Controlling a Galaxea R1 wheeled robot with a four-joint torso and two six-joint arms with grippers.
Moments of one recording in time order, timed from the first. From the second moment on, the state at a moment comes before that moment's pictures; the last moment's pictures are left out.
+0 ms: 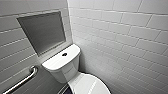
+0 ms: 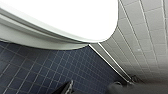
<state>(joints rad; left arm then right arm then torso) 0.94 2.97 -2.08 -0.17 0.18 -0.04 -1.61 2.87 -2.52 -0.14 0.32 0.34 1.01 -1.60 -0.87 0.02</state>
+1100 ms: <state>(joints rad) 0.91 3.08 -2.29 -0.27 0.09 -0.05 -1.61 2.89 -2.53 -0.14 0.30 0.35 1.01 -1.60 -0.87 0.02</state>
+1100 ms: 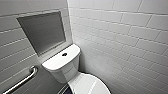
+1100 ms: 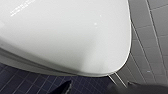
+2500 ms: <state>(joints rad) 0.88 3.06 -2.25 -0.29 0.08 -0.21 -1.61 2.90 -2.54 -0.14 0.30 0.35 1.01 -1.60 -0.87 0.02</state>
